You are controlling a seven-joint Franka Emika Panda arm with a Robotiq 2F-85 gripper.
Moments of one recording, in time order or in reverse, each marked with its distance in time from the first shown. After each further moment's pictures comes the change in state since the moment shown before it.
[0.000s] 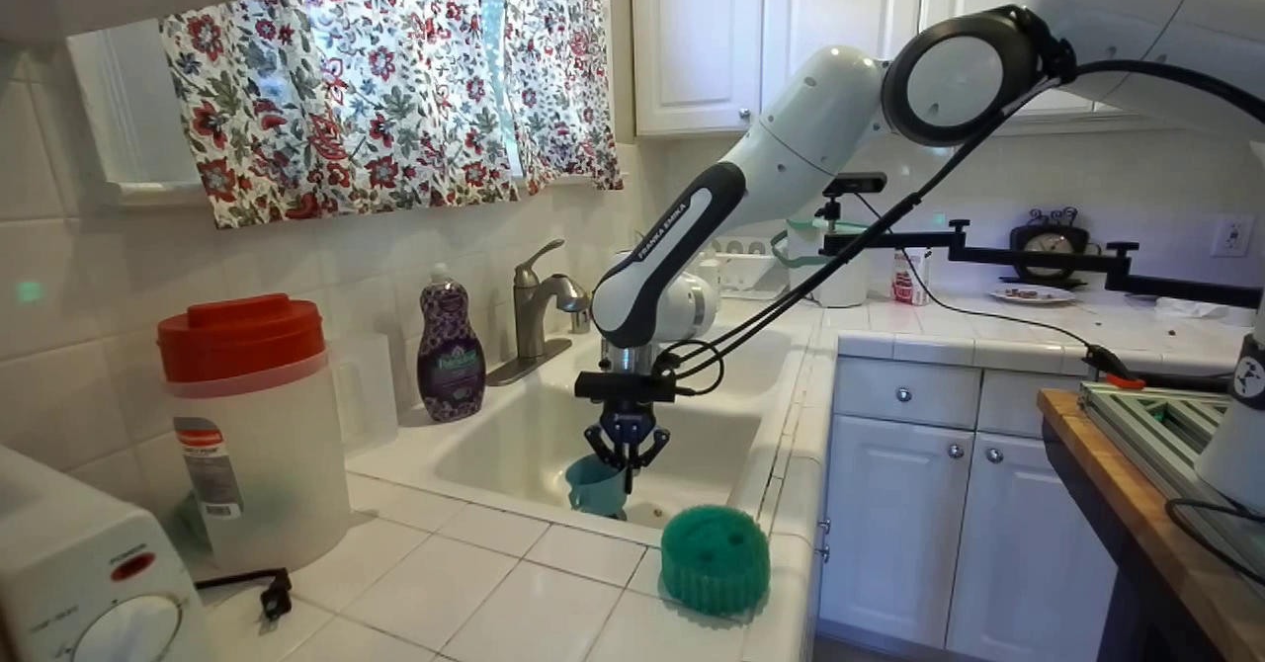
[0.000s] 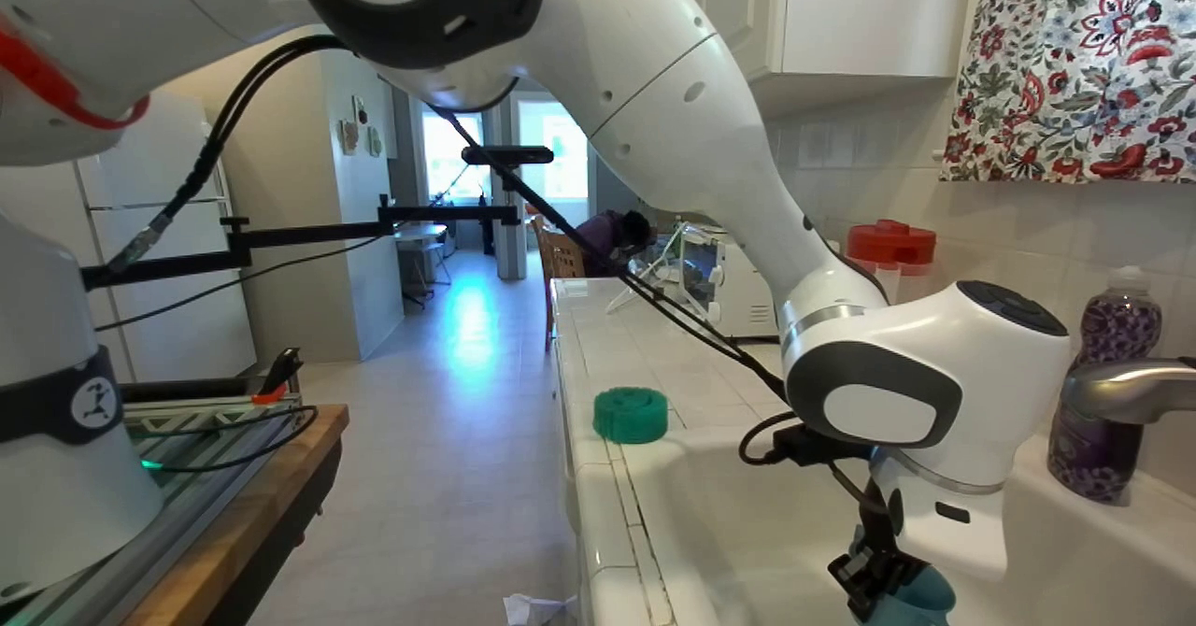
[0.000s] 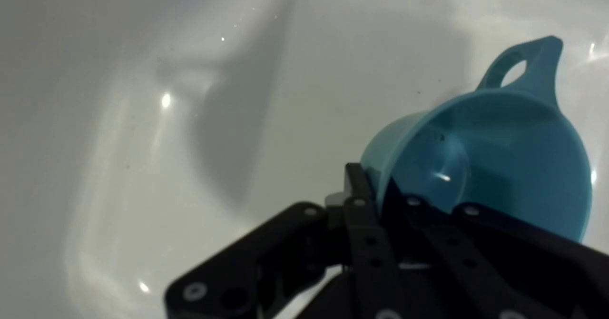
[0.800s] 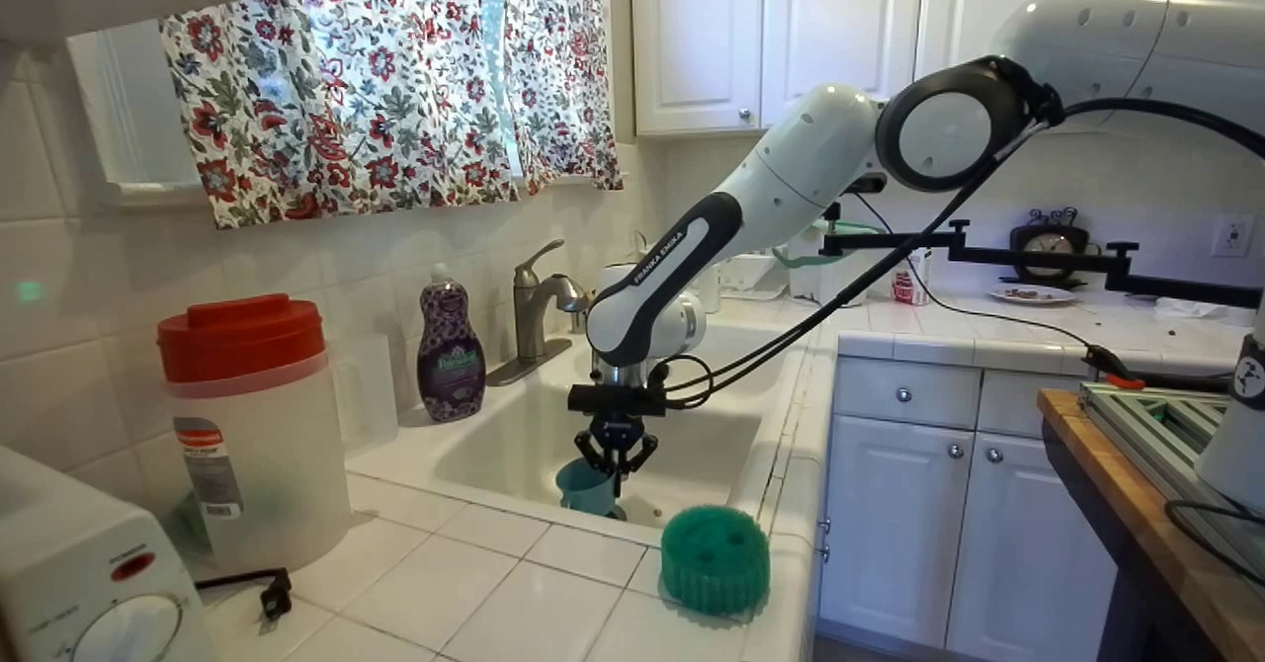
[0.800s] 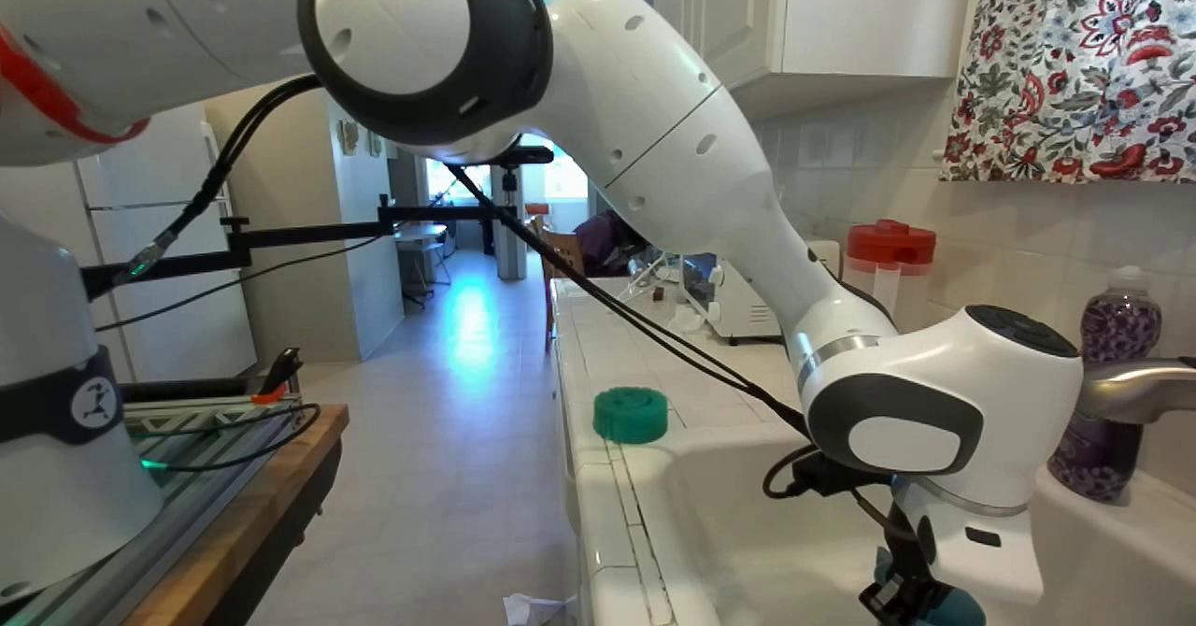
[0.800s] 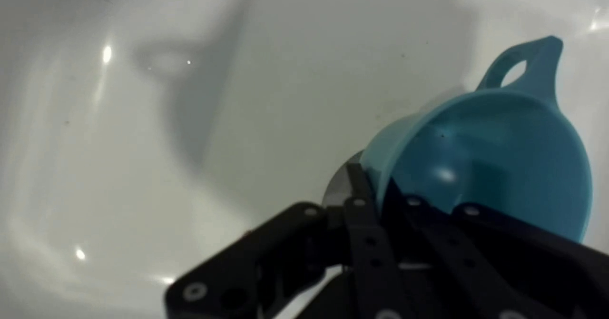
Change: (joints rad) arm -0.006 0.121 -0.009 0.173 -0.055 0.002 0.000
